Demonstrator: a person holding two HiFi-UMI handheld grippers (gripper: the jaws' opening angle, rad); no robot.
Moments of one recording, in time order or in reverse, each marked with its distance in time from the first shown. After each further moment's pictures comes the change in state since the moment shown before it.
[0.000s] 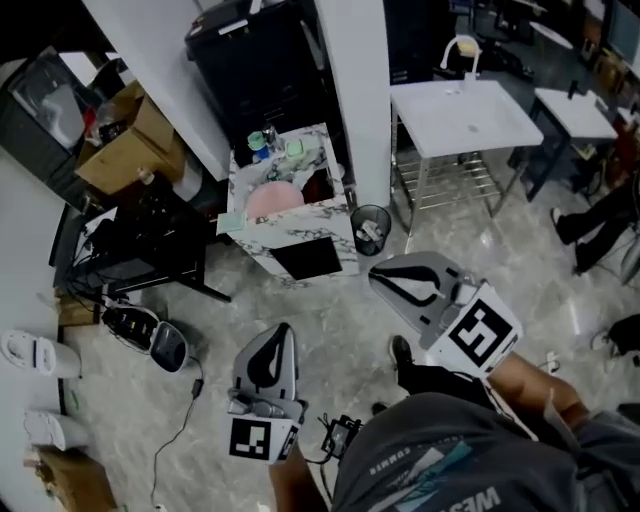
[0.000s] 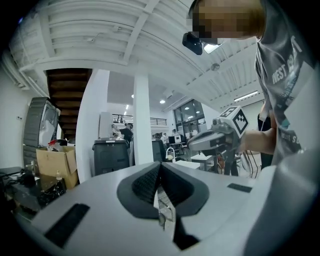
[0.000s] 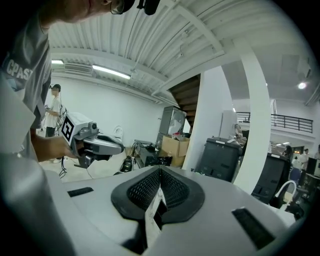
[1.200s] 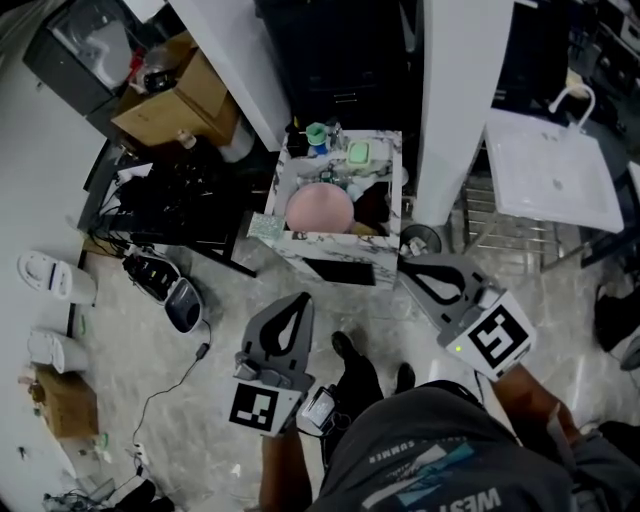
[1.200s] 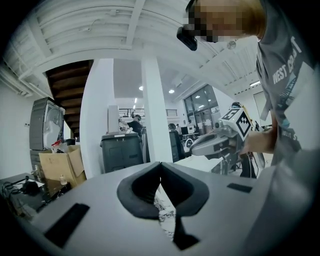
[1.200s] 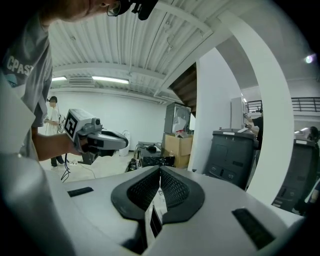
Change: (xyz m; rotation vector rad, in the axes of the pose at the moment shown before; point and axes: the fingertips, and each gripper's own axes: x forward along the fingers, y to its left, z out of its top) left arm 0.195 0.114 -0.025 -0.007 0.130 0.145; right arm 0.144 -0.183 -0.057 0.106 -0.063 0.166
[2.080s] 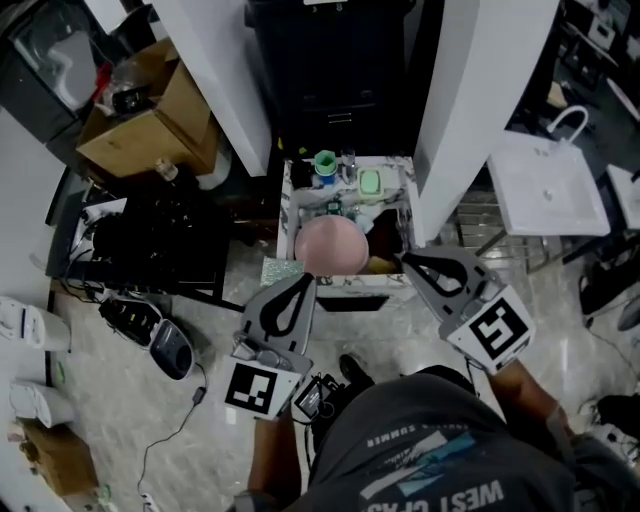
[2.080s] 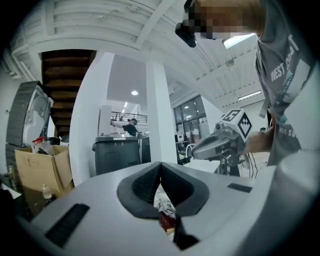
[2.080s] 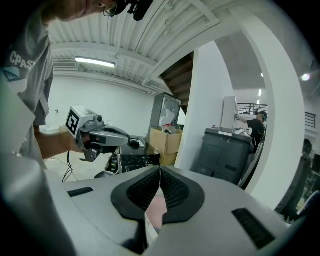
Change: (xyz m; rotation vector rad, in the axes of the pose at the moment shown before) left arm 0.071 0.192 -0.012 -0.020 -0.097 -0.188; right arm 0.171 -0.050 0.034 -0.024 0.106 -0.183
